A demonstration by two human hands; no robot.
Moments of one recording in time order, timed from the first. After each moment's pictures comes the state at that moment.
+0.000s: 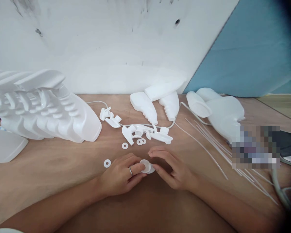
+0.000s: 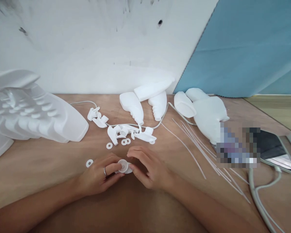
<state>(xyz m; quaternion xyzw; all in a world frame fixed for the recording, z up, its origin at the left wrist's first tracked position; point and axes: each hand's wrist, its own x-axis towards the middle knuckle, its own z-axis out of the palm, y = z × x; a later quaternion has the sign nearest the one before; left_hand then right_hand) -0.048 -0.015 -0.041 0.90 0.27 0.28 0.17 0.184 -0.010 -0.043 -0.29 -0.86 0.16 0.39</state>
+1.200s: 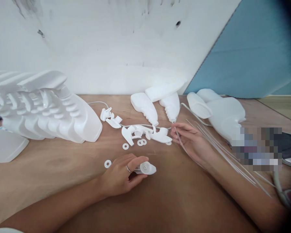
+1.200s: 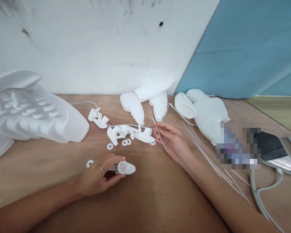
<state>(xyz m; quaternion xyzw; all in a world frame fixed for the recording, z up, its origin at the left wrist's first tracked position) -0.048 -0.016 -0.041 0.88 0.31 0.31 0.19 0.232 0.048 -0.038 -0.50 -0.55 0.44 0.50</state>
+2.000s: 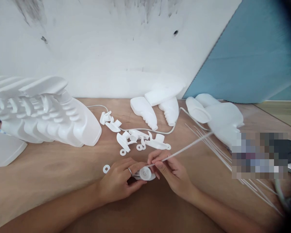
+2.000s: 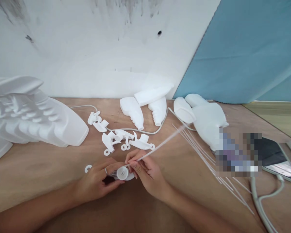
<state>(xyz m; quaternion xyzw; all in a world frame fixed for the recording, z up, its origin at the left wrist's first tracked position) -0.048 -0.014 -0.037 0.87 0.31 0.29 0.24 0.160 -0.017 -0.042 -0.31 -0.62 0.50 0.51</state>
